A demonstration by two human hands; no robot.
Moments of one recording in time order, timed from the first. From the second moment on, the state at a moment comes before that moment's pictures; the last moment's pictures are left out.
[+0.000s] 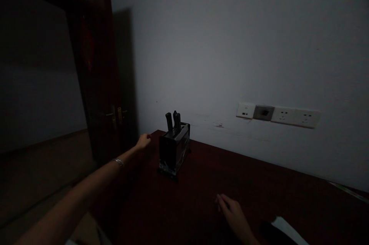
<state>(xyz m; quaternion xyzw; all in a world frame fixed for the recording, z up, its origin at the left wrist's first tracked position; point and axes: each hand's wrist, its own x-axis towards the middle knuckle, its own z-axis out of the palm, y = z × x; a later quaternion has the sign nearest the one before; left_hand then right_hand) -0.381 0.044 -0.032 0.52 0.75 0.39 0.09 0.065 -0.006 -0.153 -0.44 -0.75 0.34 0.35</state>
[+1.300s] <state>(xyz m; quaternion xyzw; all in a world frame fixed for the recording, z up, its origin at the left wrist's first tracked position) -0.364 0.029 -0.150 0.62 0.77 0.13 -0.09 -0.133 0.108 0.044 -0.38 -0.79 0.22 0.42</state>
